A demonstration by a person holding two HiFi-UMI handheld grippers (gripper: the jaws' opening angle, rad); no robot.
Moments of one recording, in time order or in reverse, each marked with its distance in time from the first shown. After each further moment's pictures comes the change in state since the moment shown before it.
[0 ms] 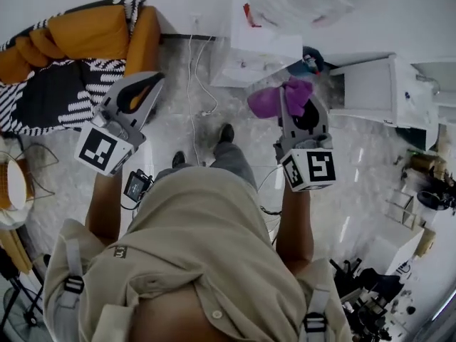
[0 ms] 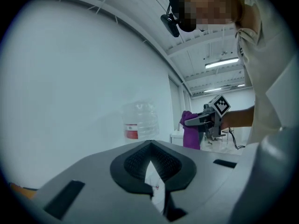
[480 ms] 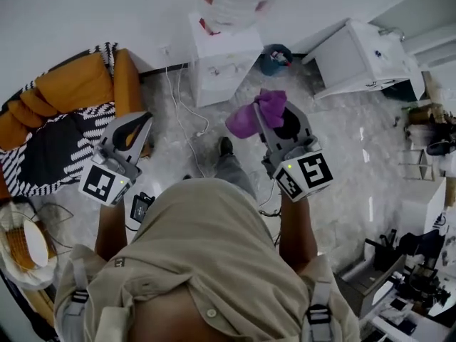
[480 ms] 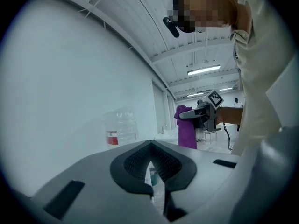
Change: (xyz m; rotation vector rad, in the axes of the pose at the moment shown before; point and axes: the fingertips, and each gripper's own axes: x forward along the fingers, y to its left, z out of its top) left arm -0.035 -0.048 0.024 0.054 -0.091 -0.166; right arm -0.077 0.047 0.030 0.090 -0.060 -0.011
